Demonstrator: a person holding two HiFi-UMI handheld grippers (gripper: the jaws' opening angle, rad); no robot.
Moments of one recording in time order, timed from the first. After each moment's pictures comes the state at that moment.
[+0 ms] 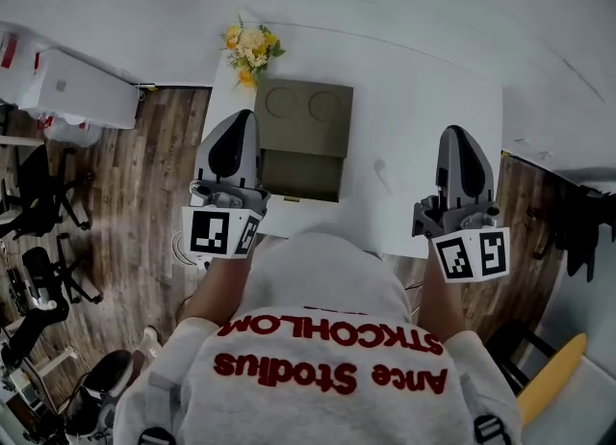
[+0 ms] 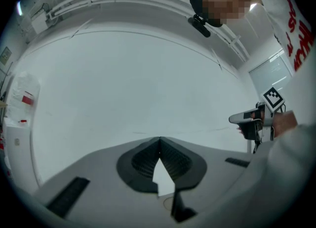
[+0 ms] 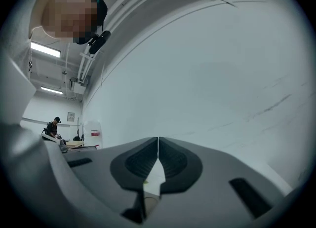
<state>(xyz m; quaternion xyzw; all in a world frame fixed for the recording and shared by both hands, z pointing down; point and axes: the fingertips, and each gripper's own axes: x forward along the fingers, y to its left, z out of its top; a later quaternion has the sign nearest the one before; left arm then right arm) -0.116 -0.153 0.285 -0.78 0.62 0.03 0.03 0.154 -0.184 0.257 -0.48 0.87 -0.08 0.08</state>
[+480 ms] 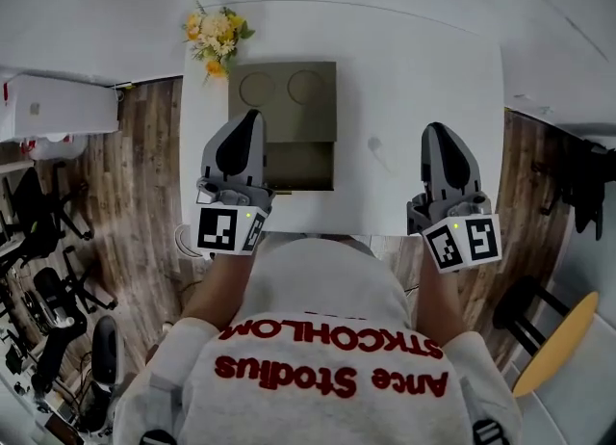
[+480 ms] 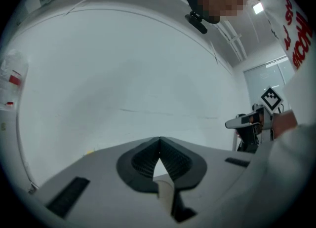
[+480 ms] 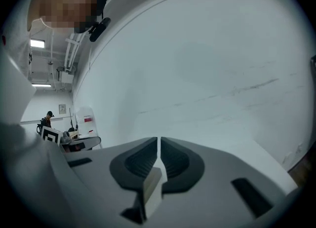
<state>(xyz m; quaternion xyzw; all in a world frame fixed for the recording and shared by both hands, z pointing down) -0.082 -0.176 0.356 -0.82 0.57 -0.01 -0.03 0.163 -0.181 0.345 -0.51 0.85 -0.15 -0.01</state>
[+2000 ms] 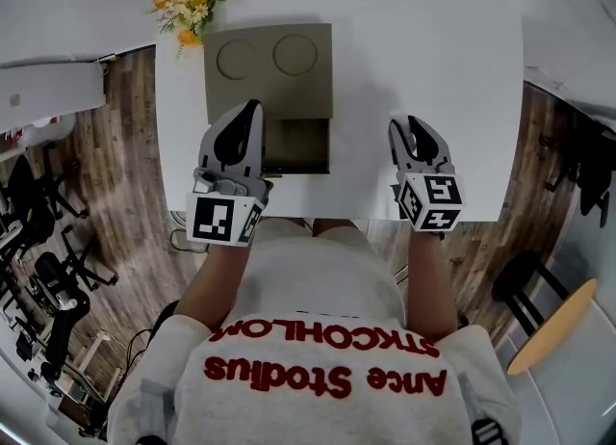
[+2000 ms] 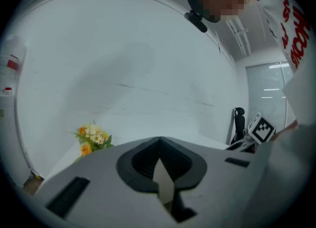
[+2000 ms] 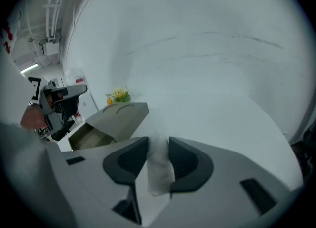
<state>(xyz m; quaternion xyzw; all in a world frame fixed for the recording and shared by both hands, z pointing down) -0.064 -0.167 0.433 -0.83 0.55 -0.06 -0.10 0.170 -0.154 0.546 -0.49 0.80 -0.26 -0.24</state>
